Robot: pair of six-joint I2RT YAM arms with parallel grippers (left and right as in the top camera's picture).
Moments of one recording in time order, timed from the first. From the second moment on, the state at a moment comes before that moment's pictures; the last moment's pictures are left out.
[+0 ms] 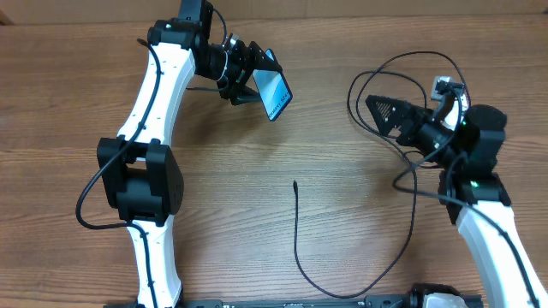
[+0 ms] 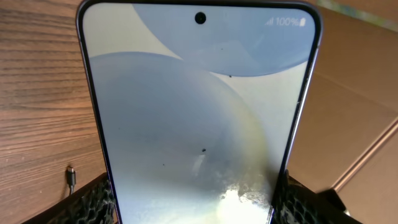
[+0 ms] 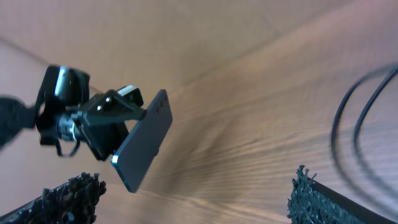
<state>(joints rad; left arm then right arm) -0.16 2.24 2.12 -1.14 0.91 -0.75 -0.09 1.22 0.74 0.11 -0.71 0.61</state>
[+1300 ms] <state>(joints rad) -0.39 2.24 2.12 -1.11 0.68 -1.15 0.13 1.37 0.74 0.10 -0.71 0.78</state>
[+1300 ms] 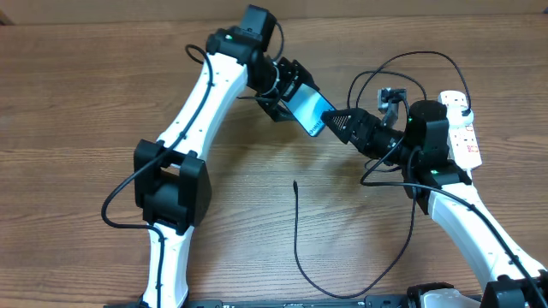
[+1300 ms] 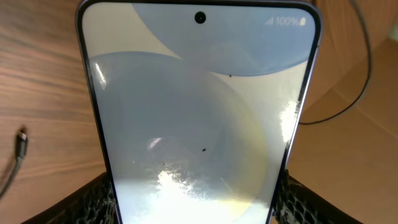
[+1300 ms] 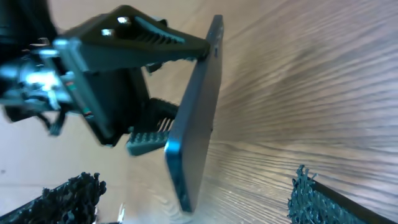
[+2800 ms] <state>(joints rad) -0.55 2.24 2.12 -1.05 0.65 -1.33 0.13 1.37 0.74 -0.01 -0.58 0.78</state>
